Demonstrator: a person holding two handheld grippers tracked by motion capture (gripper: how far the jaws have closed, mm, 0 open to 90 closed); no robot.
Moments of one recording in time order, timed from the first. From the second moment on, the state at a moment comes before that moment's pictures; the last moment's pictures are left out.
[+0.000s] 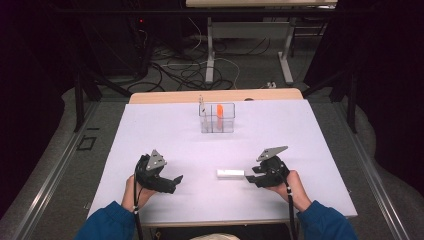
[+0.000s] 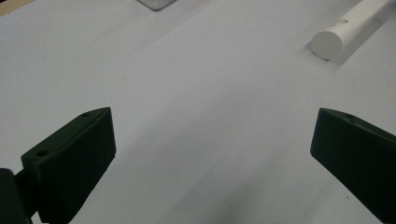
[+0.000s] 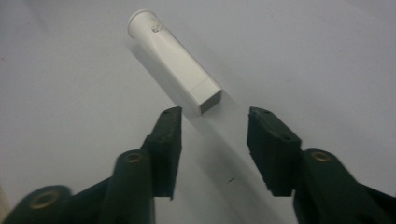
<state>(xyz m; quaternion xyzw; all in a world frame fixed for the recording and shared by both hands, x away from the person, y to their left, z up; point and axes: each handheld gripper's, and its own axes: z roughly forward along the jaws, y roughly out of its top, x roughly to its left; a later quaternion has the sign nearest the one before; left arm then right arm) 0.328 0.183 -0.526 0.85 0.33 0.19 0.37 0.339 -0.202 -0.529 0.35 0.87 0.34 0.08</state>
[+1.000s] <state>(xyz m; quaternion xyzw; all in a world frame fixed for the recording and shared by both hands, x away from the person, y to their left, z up) 0.329 0.183 -0.527 0.84 0.34 0.19 0.37 0.359 -0.177 -0.511 0.26 0.92 0.29 0.05</state>
